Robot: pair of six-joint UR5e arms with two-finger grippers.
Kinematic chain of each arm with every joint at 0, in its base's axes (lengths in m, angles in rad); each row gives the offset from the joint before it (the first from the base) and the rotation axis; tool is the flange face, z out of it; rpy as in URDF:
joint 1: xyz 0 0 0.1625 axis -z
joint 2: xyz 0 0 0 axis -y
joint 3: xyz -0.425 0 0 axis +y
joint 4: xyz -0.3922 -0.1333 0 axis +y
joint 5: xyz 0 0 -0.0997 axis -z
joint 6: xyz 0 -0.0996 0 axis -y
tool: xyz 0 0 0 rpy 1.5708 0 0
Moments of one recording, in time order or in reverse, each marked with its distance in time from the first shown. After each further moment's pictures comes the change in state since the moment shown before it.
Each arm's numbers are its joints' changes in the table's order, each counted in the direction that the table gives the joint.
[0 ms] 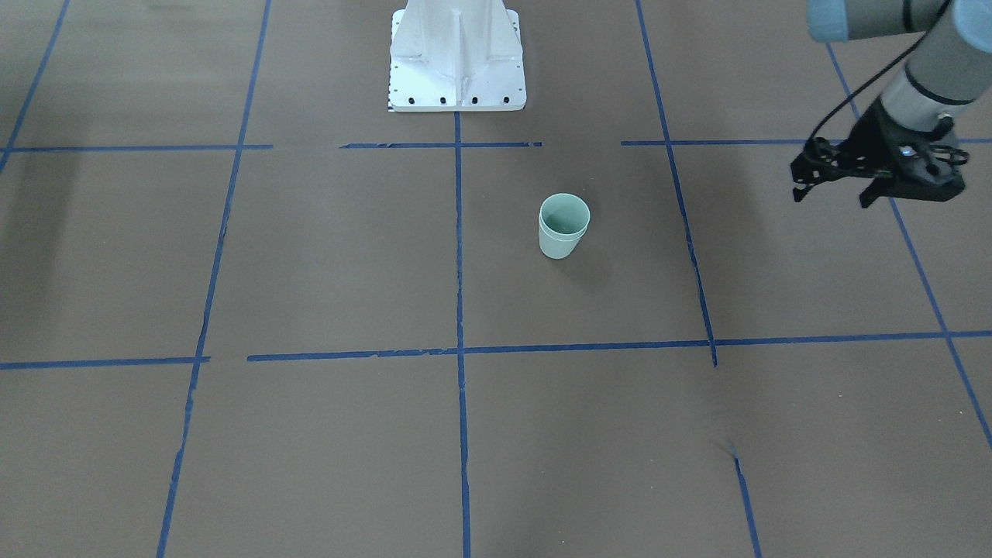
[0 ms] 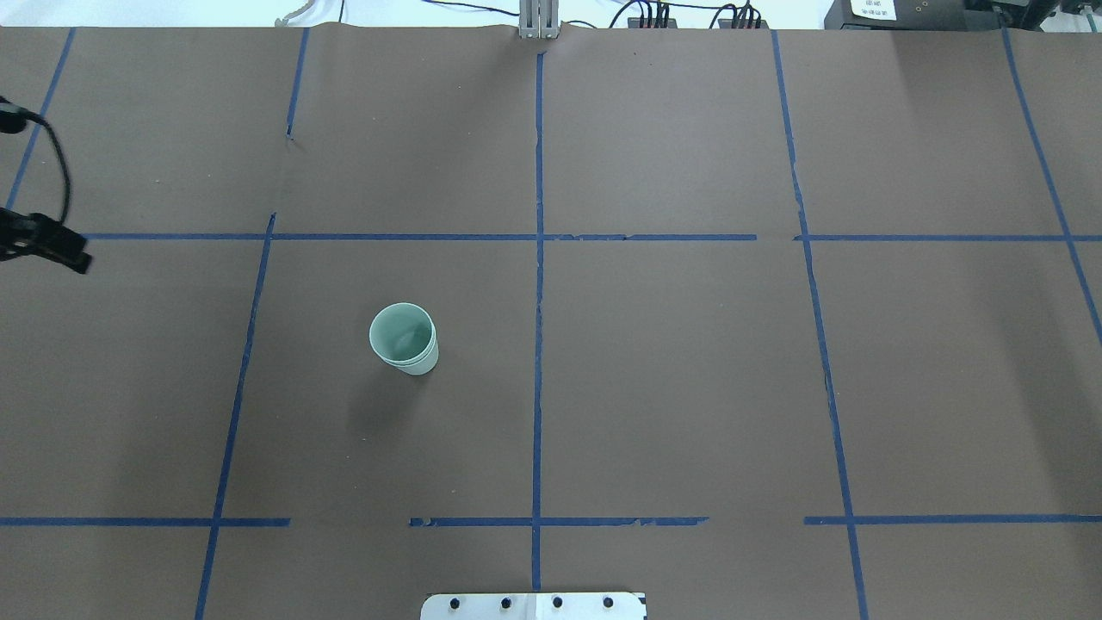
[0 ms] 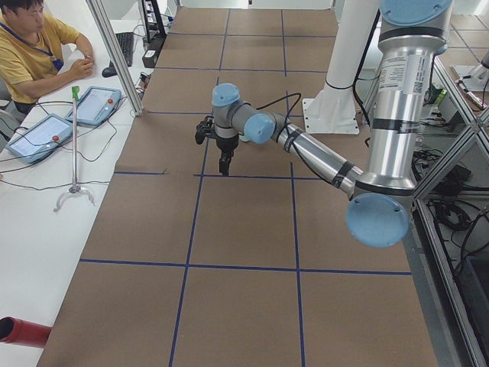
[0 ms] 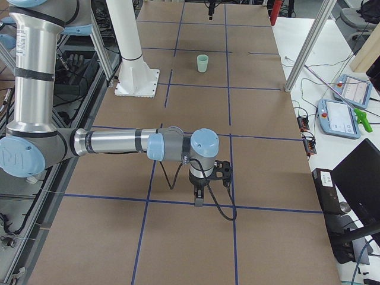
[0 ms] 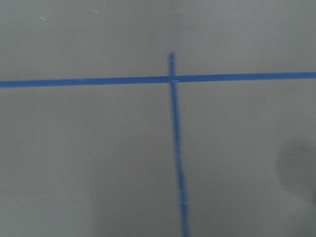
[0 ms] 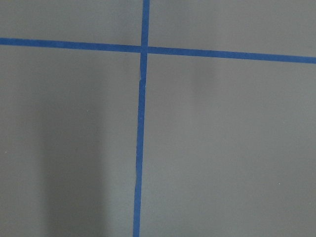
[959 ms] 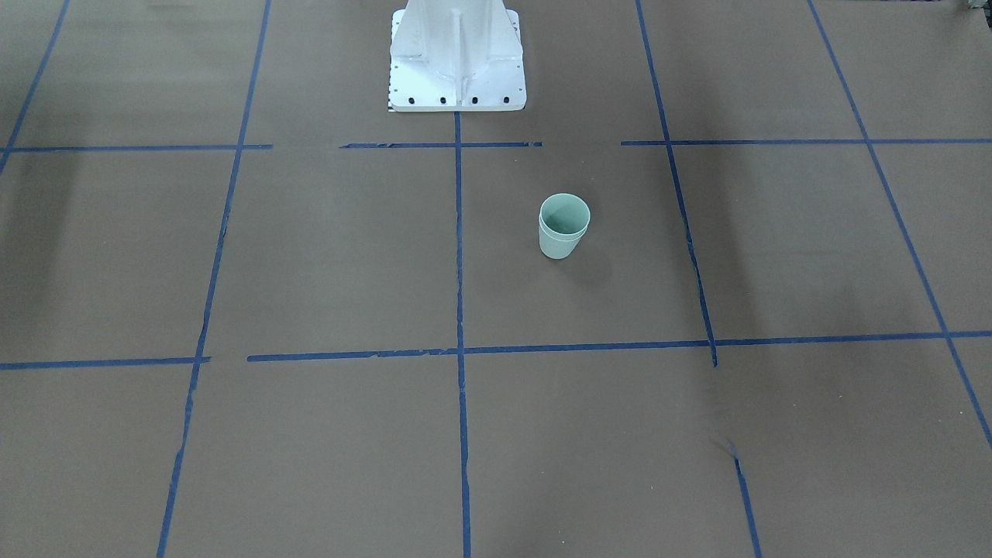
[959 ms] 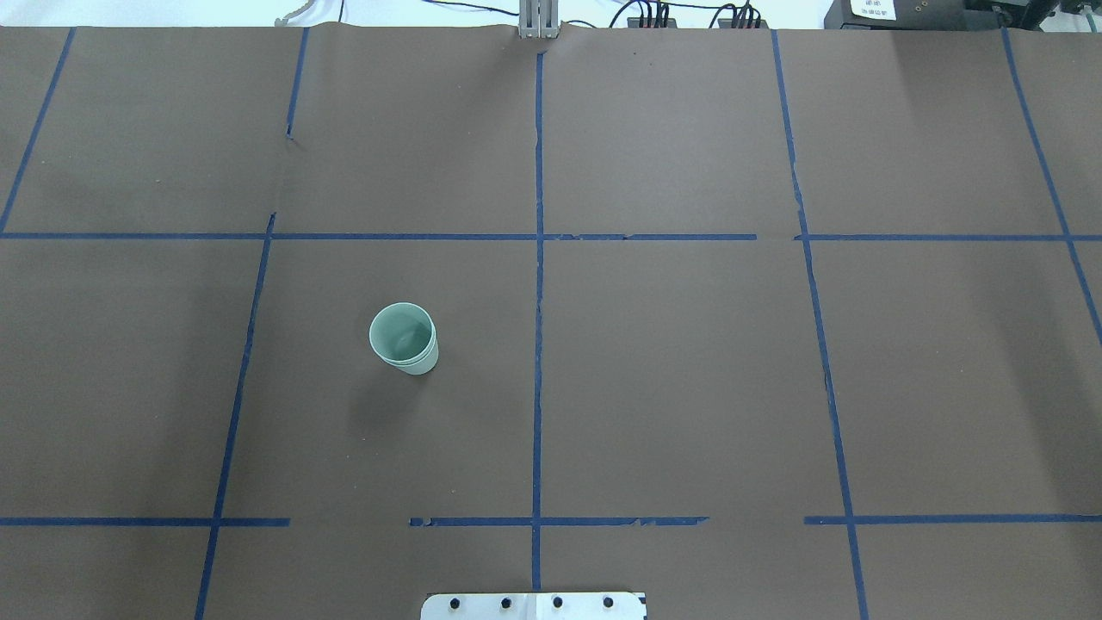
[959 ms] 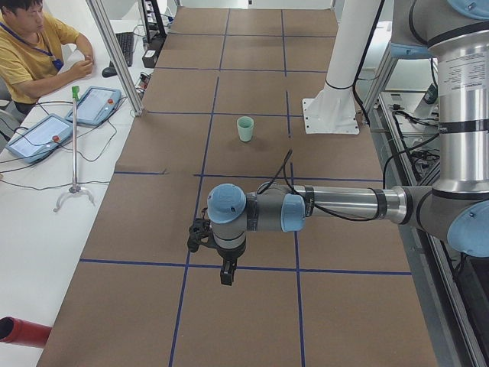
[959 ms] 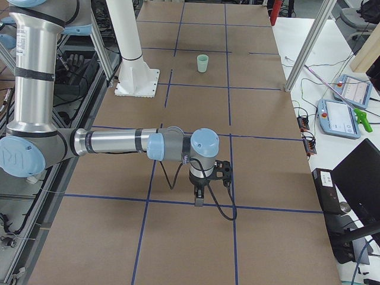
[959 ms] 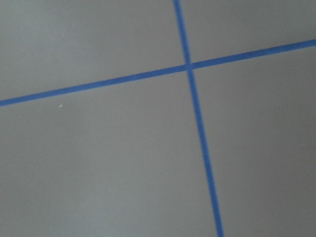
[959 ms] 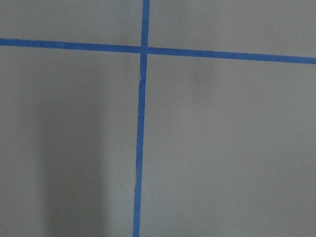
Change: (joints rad) left arm 0.454 0.170 -0.248 -0.014 -0.111 0.531; right arm -0.001 0.001 0.000 0.000 0.000 0.000
